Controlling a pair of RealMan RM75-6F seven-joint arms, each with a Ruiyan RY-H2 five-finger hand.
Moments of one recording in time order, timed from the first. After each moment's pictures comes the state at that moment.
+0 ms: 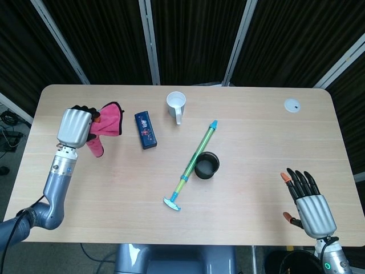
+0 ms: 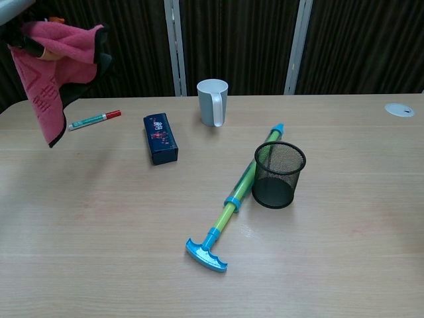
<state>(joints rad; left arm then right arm) -0.66 -1.47 -0.30 -1.31 1.30 1.22 0.23 0.09 -1.20 -0.01 -1.62 -1.68 1.51 -0.15</state>
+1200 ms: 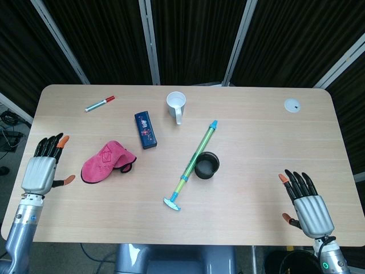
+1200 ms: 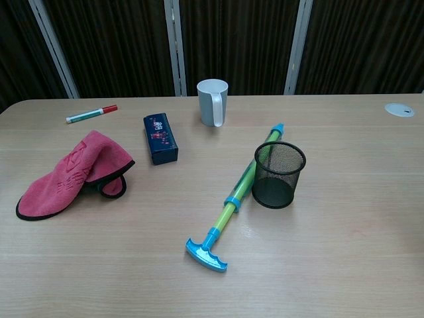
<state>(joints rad) -0.33 -1.30 -0.06 -1.57 1.33 1.40 0.16 0.10 -1.21 -0.01 -1.61 -1.67 1.49 -0.17</state>
